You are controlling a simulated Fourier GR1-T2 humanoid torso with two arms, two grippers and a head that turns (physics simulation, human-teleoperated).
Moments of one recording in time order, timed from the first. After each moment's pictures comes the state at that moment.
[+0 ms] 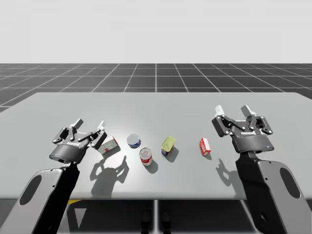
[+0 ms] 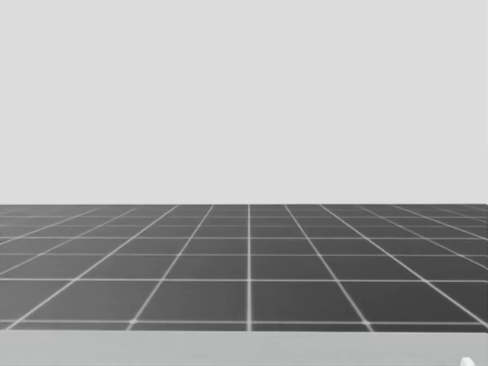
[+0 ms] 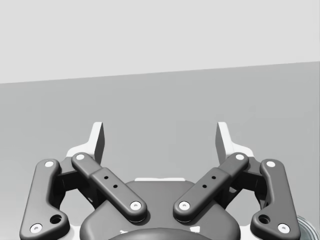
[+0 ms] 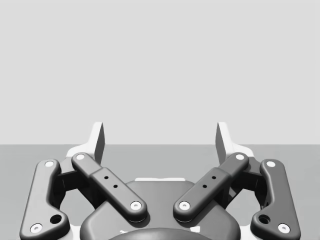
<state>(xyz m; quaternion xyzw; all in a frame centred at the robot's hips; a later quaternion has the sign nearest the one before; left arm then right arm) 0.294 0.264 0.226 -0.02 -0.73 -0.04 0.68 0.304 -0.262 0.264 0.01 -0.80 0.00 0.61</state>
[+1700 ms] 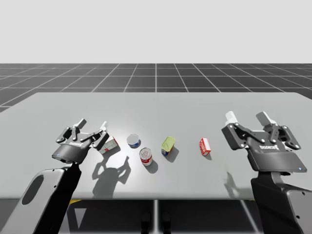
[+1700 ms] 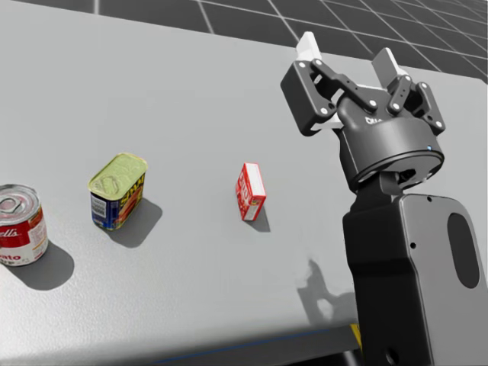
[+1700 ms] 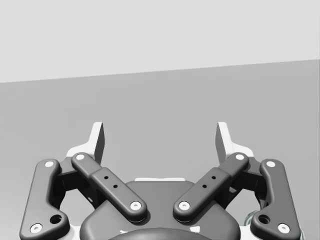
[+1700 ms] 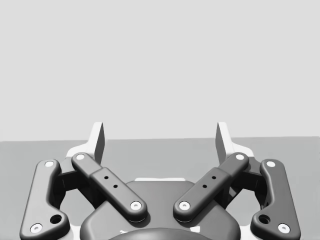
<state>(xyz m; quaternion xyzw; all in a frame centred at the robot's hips) 0.294 0.259 0.225 -0.04 -0.73 -0.05 0.68 0.253 -0.258 0.283 0.00 -0.79 -0.01 0.61</state>
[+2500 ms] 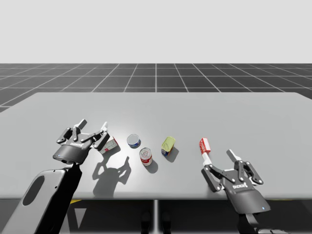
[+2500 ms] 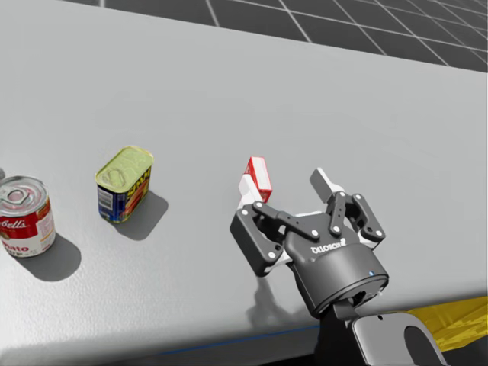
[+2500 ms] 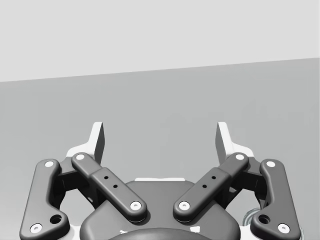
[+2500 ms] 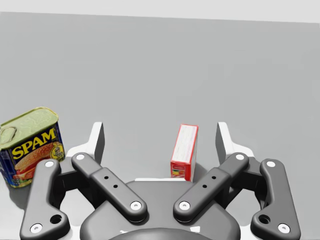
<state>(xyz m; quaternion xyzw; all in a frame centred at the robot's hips) 0.293 0.256 0.224 -0.04 -0.73 -0.05 0.68 0.192 -0.233 0.186 0.04 -0.70 0.04 0.71</state>
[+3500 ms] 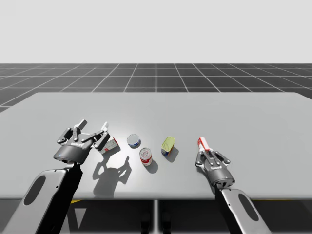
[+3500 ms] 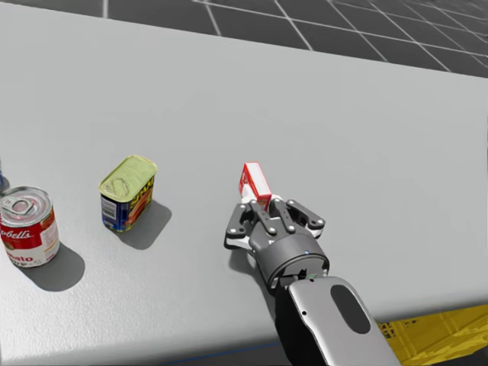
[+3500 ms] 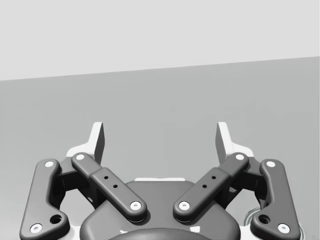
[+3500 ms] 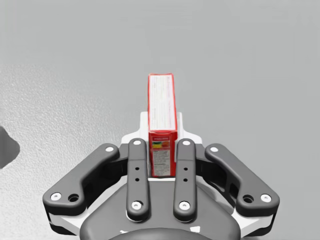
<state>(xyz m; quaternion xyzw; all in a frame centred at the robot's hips) 0.294 0.255 0.223 -0.03 -0.73 -0.05 0.69 0.255 -0.229 0.123 -0.02 -0.64 0.03 0.77</state>
